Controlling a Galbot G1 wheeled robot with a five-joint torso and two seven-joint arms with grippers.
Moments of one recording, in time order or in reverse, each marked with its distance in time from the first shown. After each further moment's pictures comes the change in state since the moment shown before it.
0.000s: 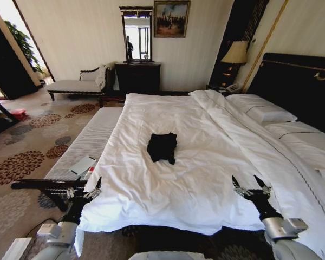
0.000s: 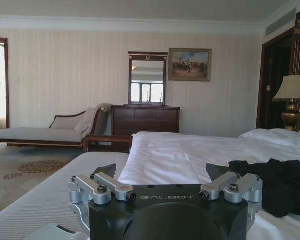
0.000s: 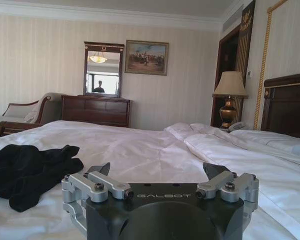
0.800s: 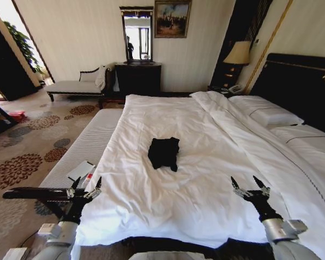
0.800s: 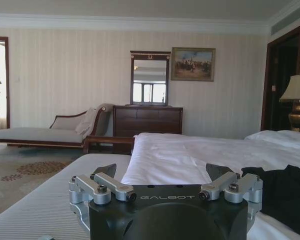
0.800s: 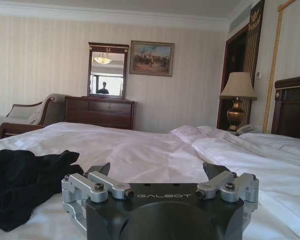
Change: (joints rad) left arm -0.004 -0.004 0.002 0.005 0.000 -0.001 -0.001; right arm -0.001 -0.001 0.001 -0.006 -0.001 0.014 -0.020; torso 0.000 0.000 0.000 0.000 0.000
